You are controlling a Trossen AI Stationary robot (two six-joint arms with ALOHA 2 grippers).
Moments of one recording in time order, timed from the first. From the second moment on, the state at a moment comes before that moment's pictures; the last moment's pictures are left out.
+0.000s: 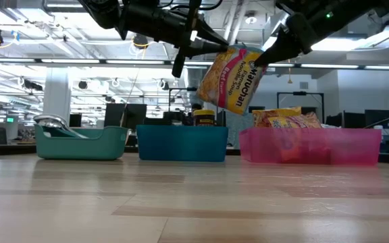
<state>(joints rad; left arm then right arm) 0.13 1.61 0.99 0.45 -0.05 -0.71 0.15 1.13 0.68 -0.07 0.60 -0.05</state>
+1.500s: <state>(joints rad) 0.12 1.50 0.99 0.38 0.01 -0.56 0.09 1.05 0.68 -0.27 0.79 0.17</state>
